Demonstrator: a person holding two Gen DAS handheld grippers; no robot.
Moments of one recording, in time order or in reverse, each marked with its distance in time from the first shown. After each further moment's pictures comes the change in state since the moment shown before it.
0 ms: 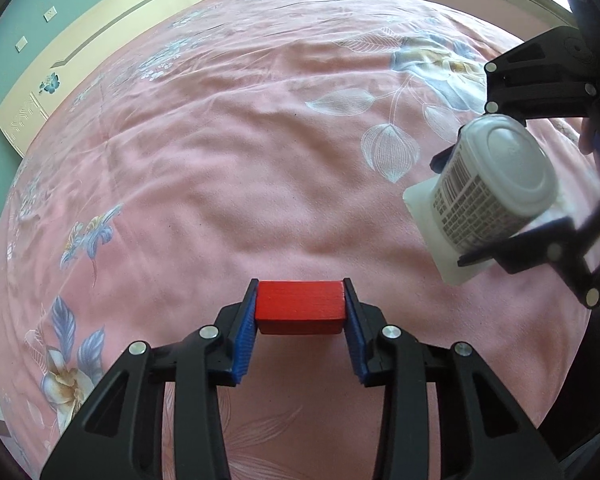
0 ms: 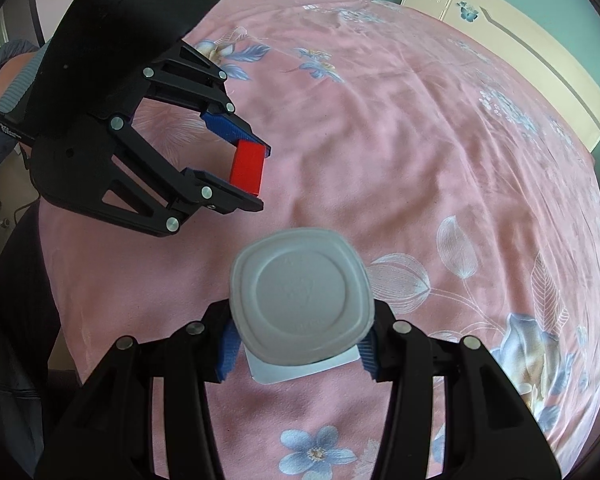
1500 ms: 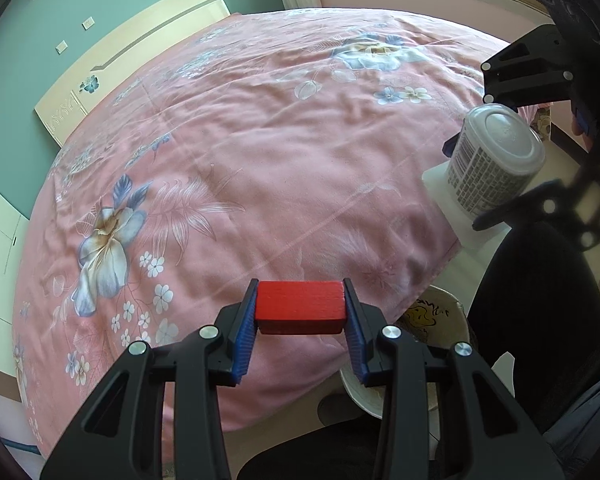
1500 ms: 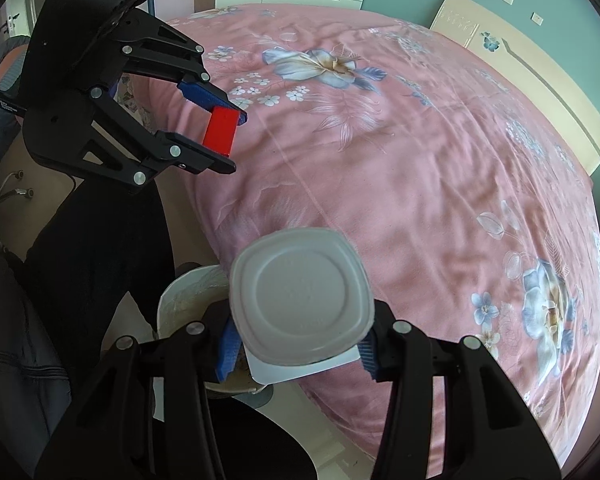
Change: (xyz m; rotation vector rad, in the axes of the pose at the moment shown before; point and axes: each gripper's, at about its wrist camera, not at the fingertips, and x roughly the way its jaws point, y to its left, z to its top) left arm -0.151 -0.090 -0.175 -0.024 -0.061 0.093; right arm -0.092 0.199 -0.071 -0.070 -0.022 -0.002
